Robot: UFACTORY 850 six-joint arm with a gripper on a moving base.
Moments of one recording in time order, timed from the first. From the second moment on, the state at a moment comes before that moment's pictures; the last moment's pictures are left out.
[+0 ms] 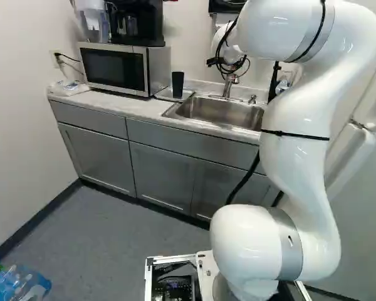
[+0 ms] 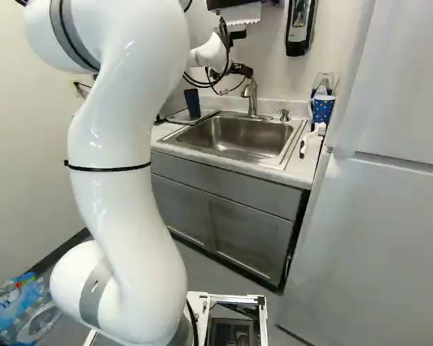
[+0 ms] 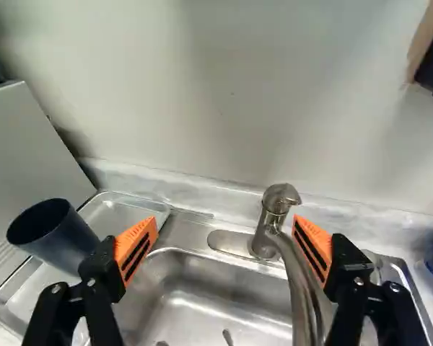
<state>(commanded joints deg) -10.2 -24.6 -90.8 0.0 3.9 0.0</state>
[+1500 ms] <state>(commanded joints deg) -9.8 -32.1 -99.3 0.0 10.9 0.0</state>
